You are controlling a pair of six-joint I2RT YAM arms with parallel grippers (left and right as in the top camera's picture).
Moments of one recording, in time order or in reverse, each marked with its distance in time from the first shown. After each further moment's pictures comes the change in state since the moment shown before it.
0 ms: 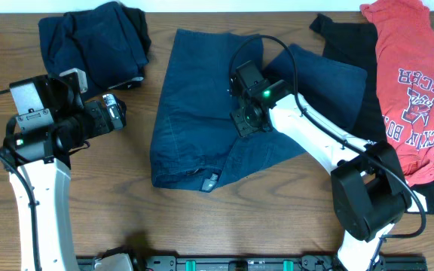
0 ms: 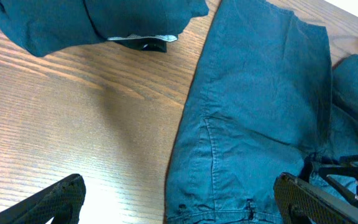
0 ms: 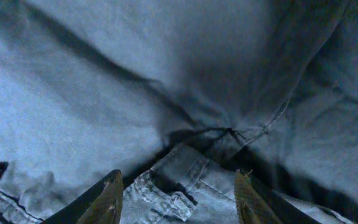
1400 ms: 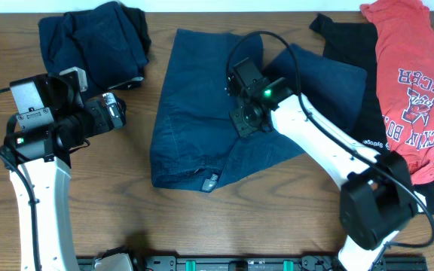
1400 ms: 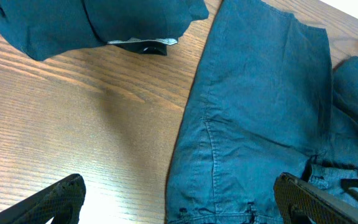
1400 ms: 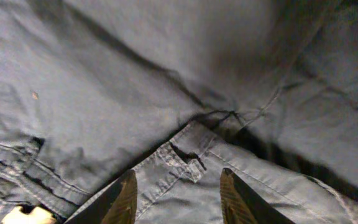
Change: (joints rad) left arm 0.000 0.007 0.000 0.015 0.000 0.000; right arm 0.026 -0.040 0.044 -0.090 -0.001 0.007
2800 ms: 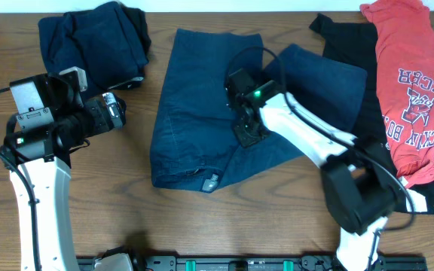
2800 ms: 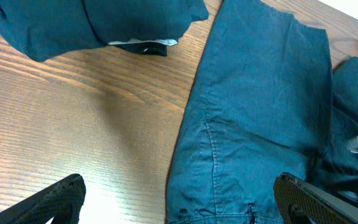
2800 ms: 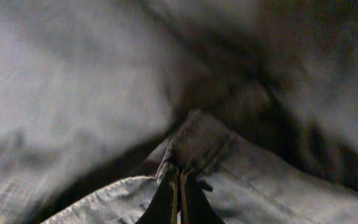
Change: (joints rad) left arm 0.000 0.000 0.000 0.002 0.000 0.000; right arm -0.005 0.081 -0.008 -0.086 0.006 -0.015
